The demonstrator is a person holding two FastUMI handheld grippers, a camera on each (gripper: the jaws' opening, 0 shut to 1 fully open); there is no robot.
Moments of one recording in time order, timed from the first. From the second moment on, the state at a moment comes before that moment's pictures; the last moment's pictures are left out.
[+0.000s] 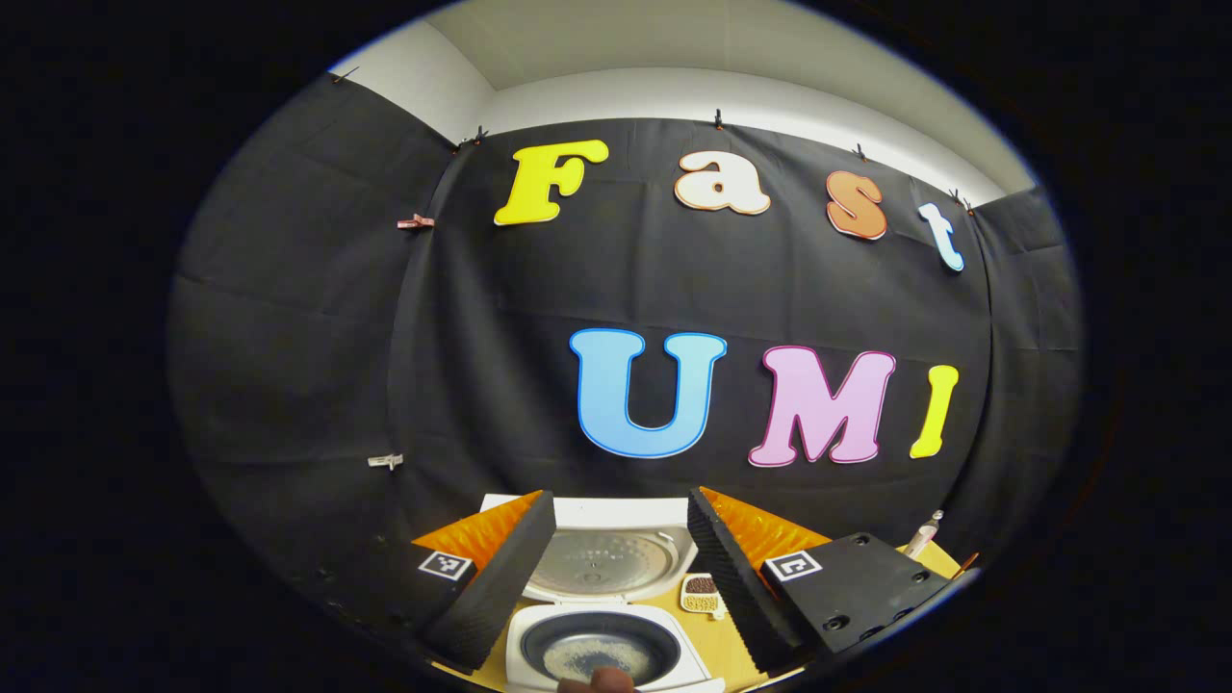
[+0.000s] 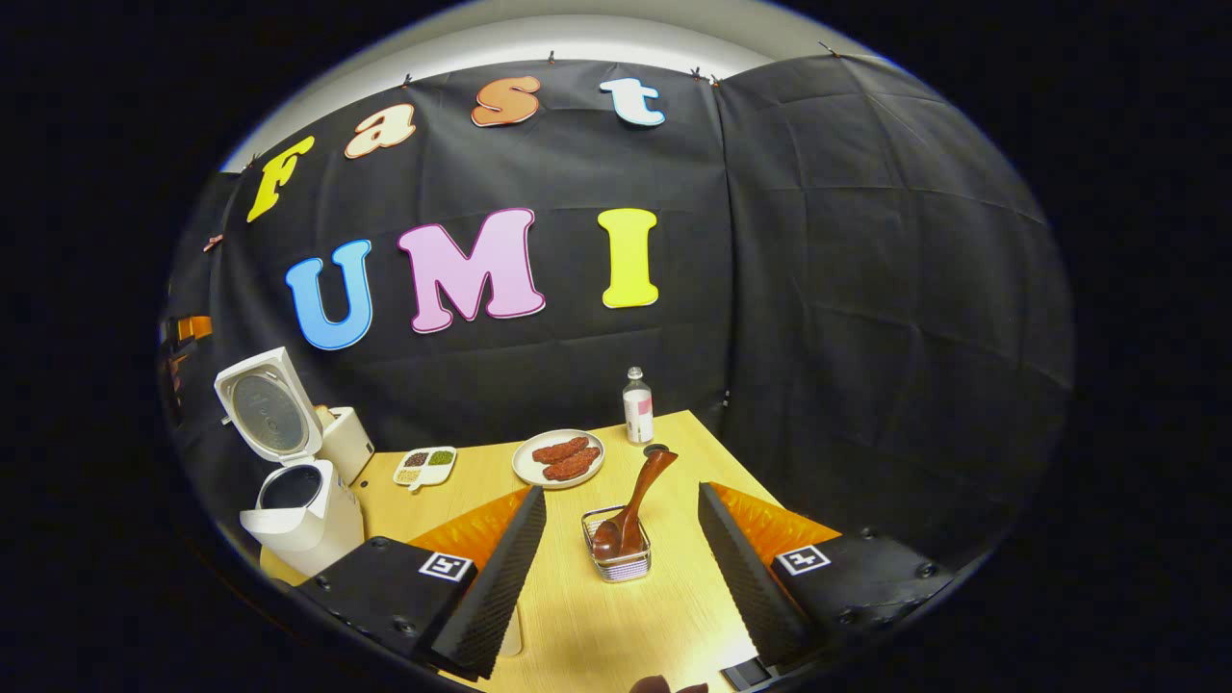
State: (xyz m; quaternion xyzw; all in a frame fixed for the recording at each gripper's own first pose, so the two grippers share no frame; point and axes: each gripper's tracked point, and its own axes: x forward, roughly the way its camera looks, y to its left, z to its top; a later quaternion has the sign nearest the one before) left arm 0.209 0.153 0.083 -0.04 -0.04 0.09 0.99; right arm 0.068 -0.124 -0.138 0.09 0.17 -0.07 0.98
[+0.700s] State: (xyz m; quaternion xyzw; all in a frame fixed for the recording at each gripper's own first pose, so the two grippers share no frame) left arm 0.333 0.188 0.033 -0.01 0.01 0.11 0.99; right arm 0.042 -0.099 -0.147 0.08 0.18 -0.07 0.98
